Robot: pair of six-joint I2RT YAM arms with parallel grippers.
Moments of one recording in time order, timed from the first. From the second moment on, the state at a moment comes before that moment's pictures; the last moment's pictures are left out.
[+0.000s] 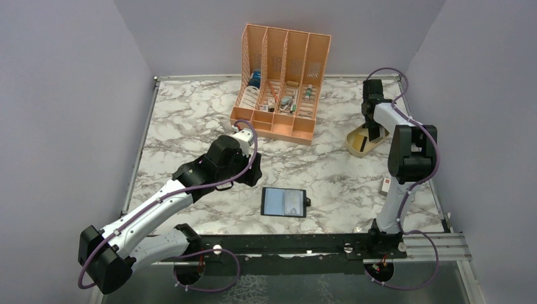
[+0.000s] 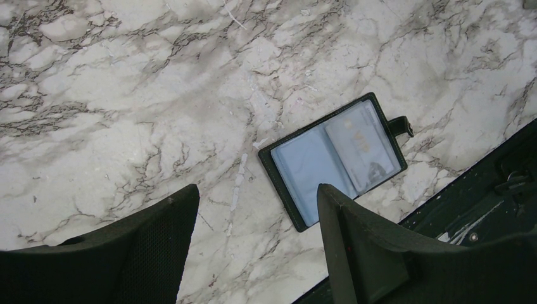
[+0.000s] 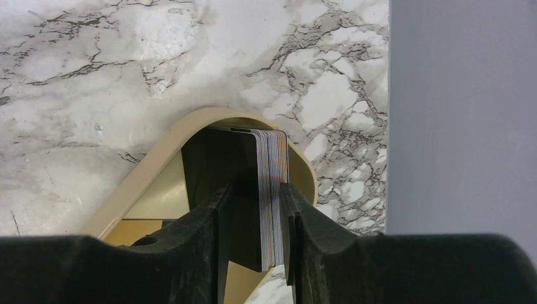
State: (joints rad) left arm -0.73 0.99 0.83 -0.52 0.02 -0.29; right arm 0.00 2.00 1.46 -0.43 0.52 -0.16
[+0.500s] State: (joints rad) left arm -0.73 0.99 0.83 -0.52 0.02 -0.29; right arm -0.01 2.00 1.46 -0.43 0.51 -0.16
